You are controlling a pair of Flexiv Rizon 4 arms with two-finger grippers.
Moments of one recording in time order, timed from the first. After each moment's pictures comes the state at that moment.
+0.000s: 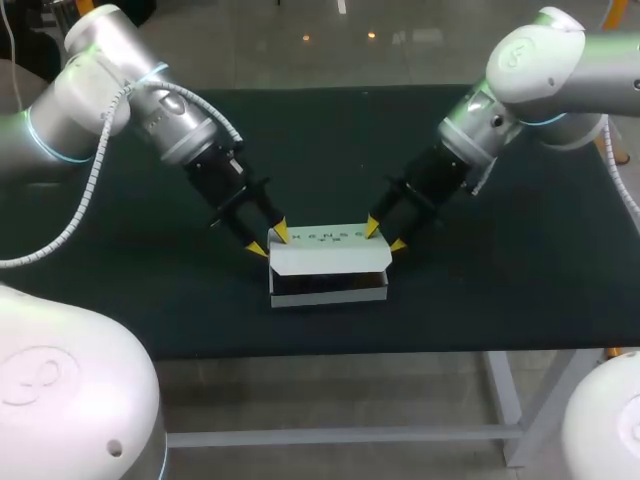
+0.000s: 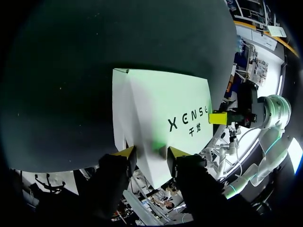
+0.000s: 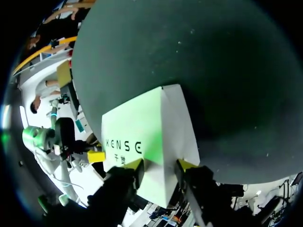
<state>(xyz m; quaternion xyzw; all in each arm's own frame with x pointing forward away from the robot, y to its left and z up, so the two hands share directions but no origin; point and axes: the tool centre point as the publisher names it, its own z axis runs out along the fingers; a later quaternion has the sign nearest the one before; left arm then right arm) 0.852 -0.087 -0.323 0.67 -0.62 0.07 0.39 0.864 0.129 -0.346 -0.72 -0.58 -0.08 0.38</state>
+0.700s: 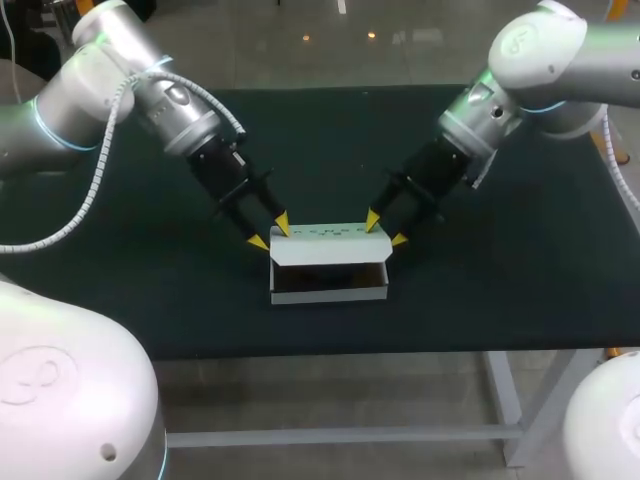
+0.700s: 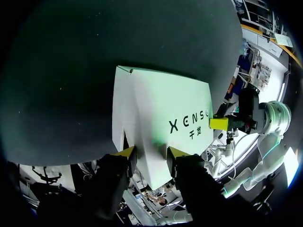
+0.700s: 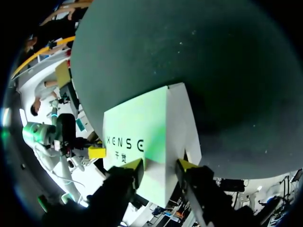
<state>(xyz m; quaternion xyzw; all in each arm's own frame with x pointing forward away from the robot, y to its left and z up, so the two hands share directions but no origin) 0.862 -0.089 -0.318 0.68 -0.60 0.04 0.41 0.869 0.128 -0.337 -0.71 -0.57 -0.06 0.40</state>
